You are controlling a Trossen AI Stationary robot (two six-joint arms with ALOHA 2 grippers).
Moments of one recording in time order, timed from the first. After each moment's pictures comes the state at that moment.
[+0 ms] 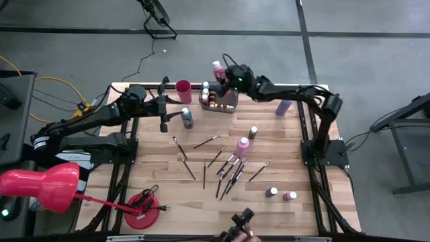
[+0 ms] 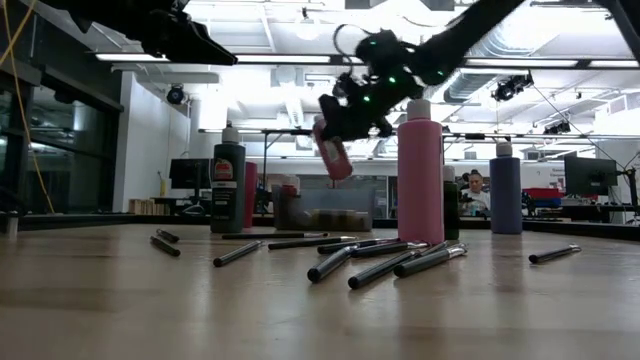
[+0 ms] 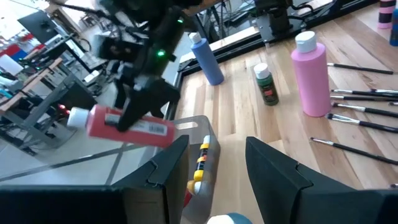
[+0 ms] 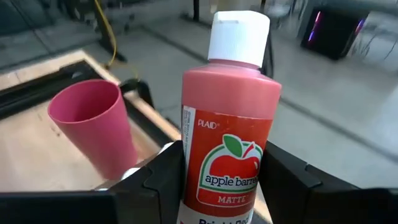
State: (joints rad) left arm 0.45 0.79 0.69 -0.13 0.18 0.55; right arm -0.55 1.84 1.23 0.28 0.21 0.10
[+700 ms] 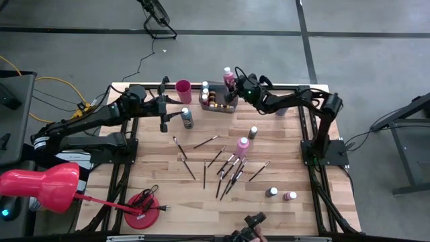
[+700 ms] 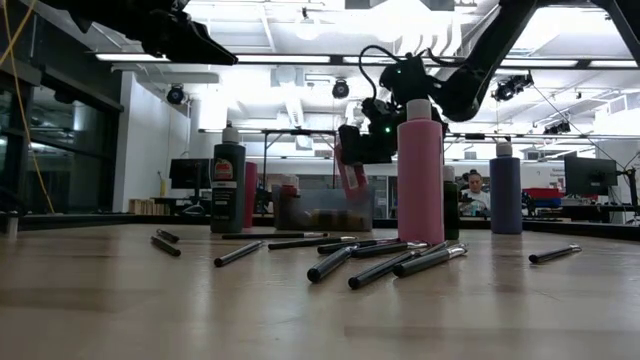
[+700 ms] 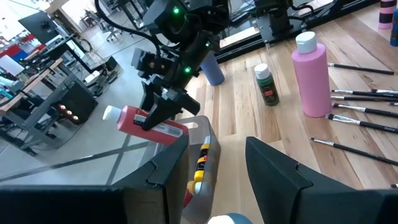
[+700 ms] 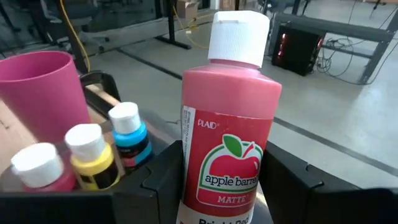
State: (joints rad) left arm 0.45 0.79 0.69 -0.13 0.18 0.55; right arm -0.56 1.85 0.93 0.68 0.31 0.09
